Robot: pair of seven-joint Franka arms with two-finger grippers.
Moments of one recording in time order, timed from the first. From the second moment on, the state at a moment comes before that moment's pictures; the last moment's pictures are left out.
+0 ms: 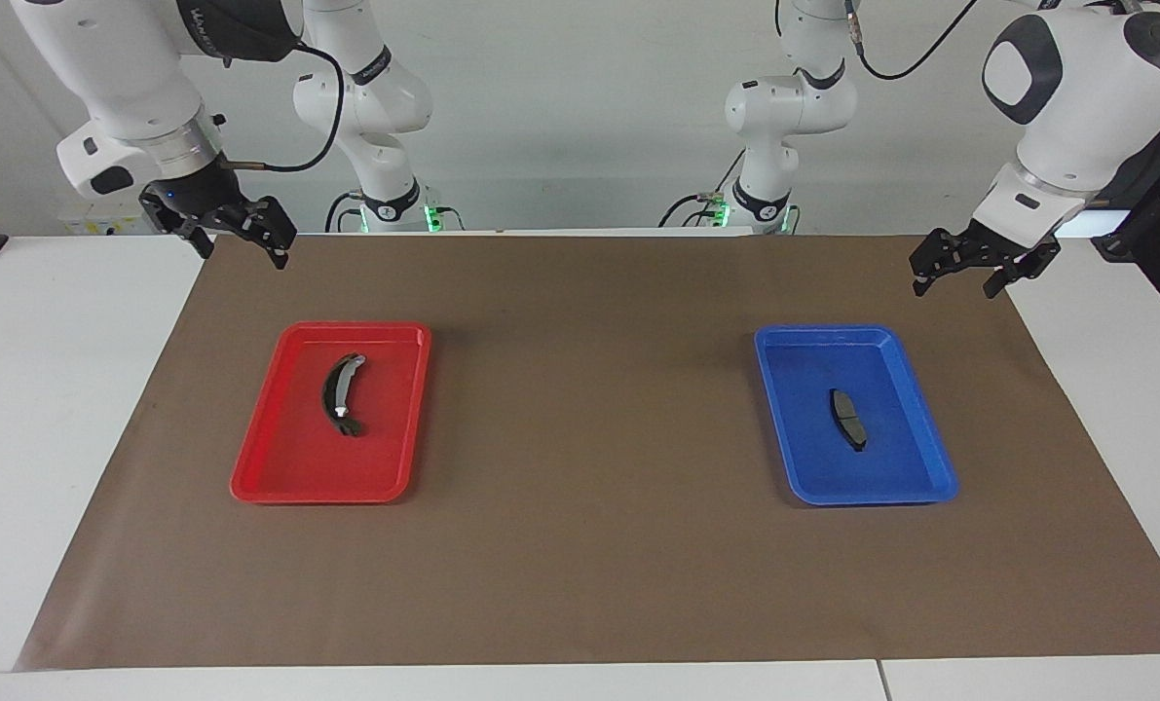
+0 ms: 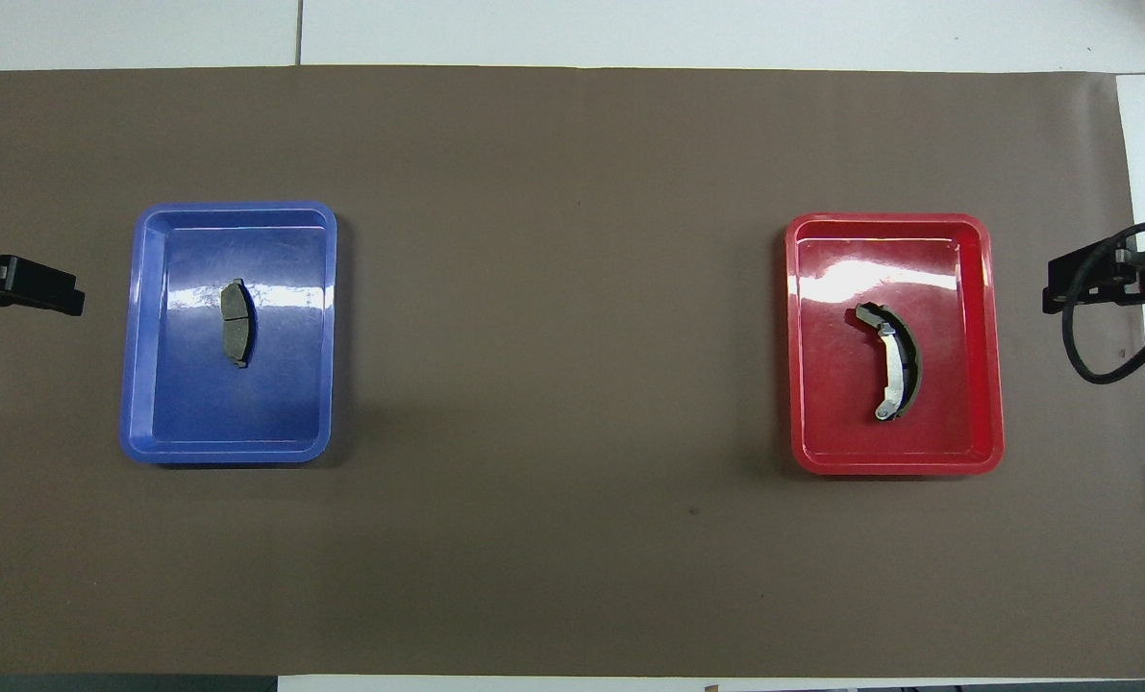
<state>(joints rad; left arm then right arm) -0.01 0.00 0.01 -1.67 0.02 1.63 0.15 -0.05 -0.02 0.03 -1.58 -0.04 1.48 0.15</state>
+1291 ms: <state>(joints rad) -0.01 0.00 0.01 -1.67 0.02 1.63 0.01 -0.05 -0.02 0.03 -1.58 -0.04 1.55 0.15</state>
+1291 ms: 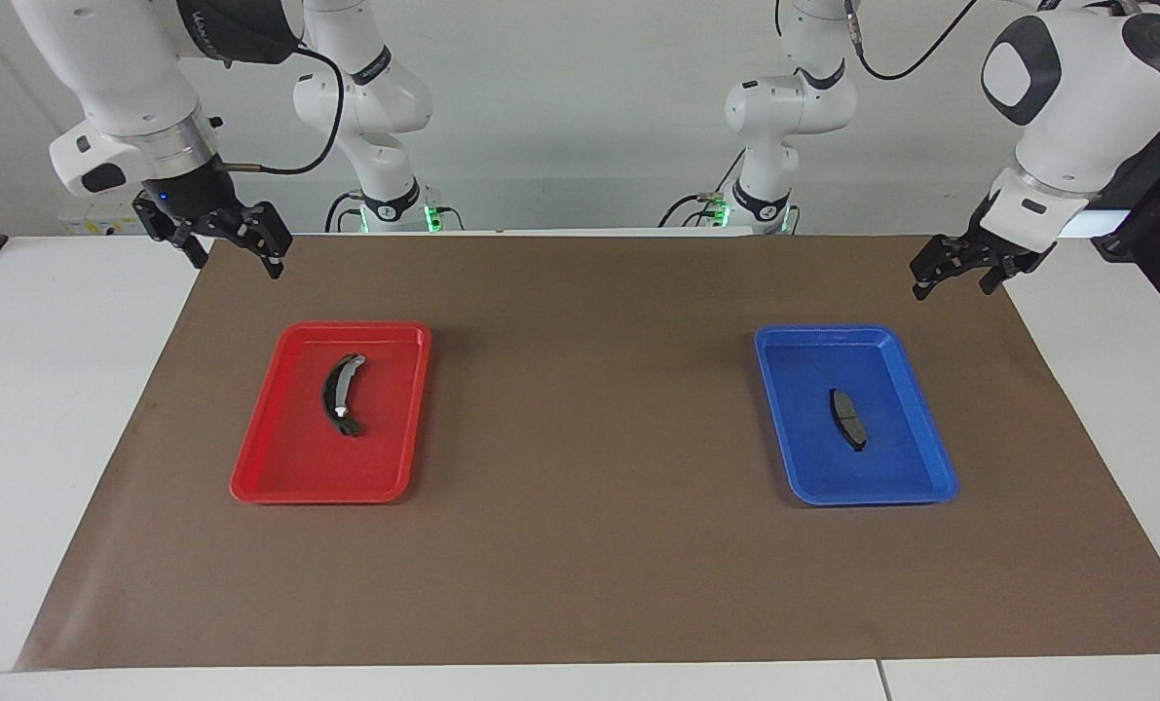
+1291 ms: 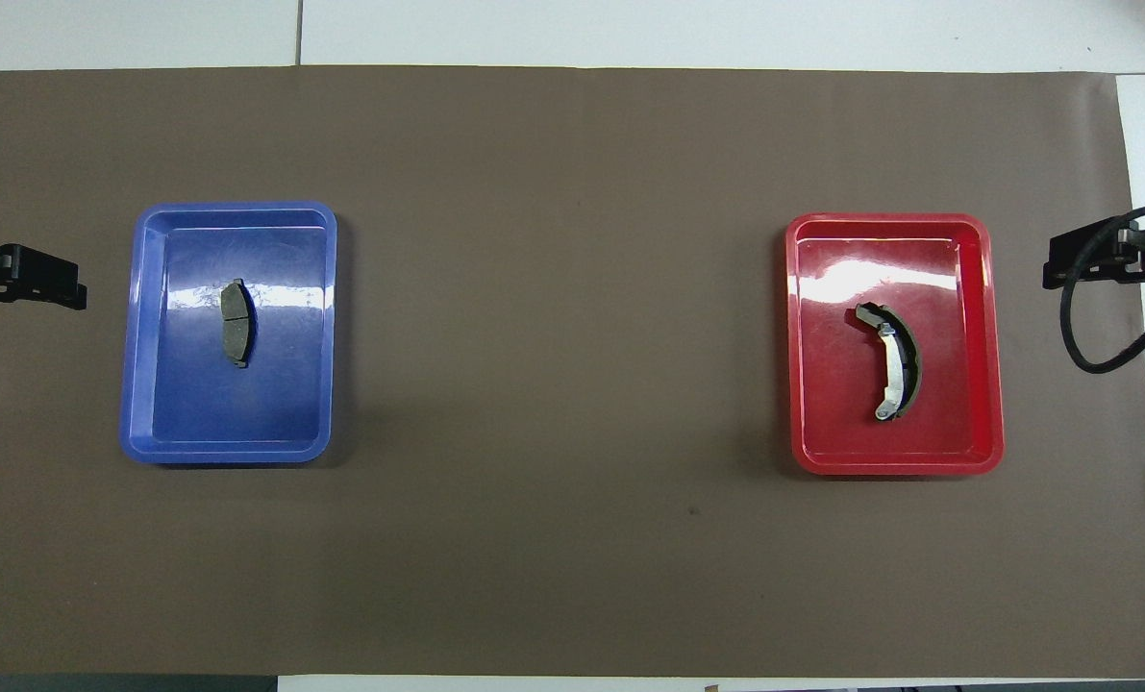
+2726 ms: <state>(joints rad) -0.05 0.21 0.00 -2.14 0.02 2.44 0.01 -0.05 -0.02 0.03 -1.59 -0.04 1.55 0.15</state>
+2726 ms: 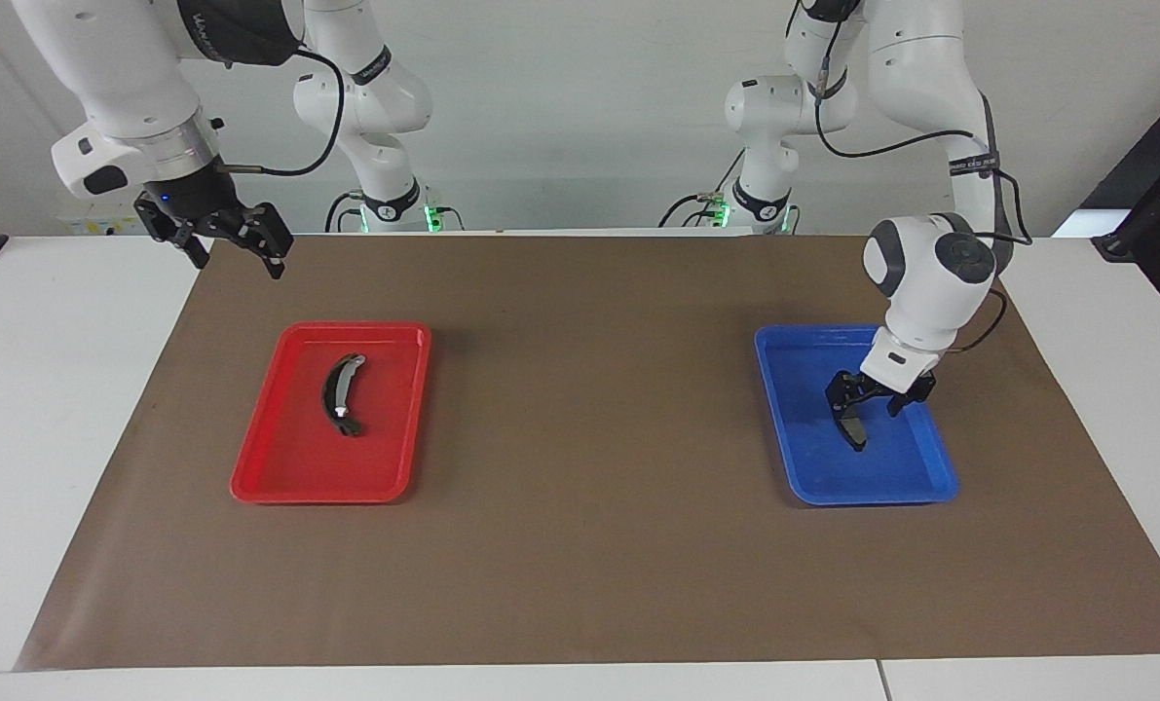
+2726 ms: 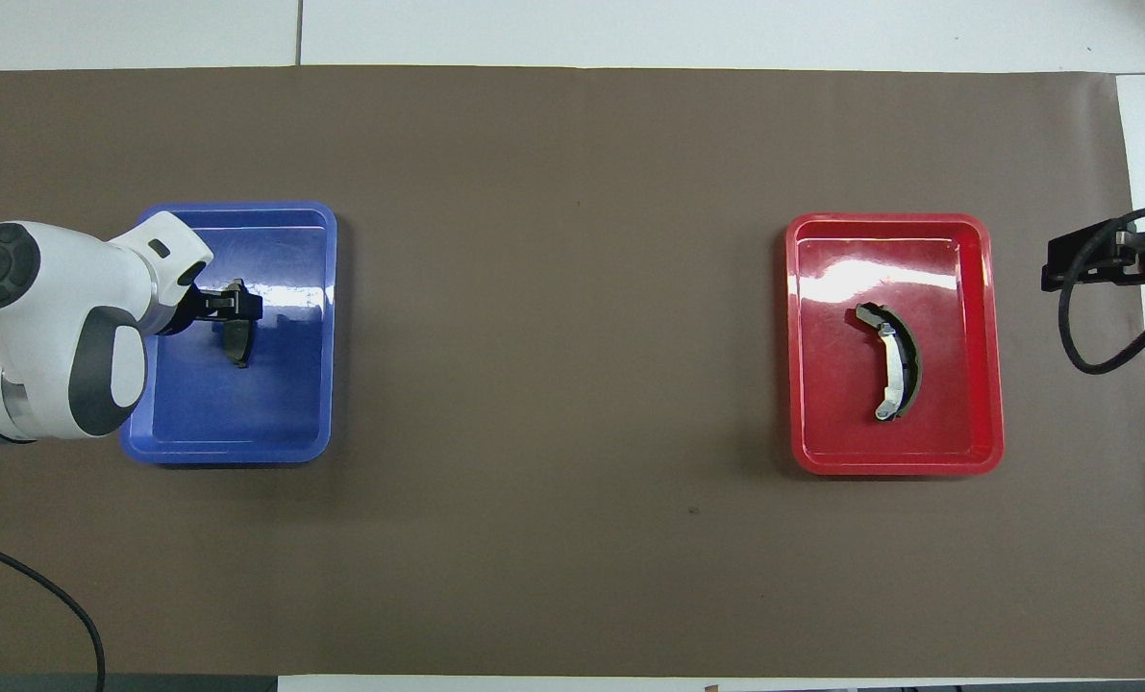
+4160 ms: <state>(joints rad) -0.20 0.11 0.00 -2.08 0.02 2.26 -0.06 -0.05 -0.02 0.03 -1.59 -0.04 1.55 0.15</state>
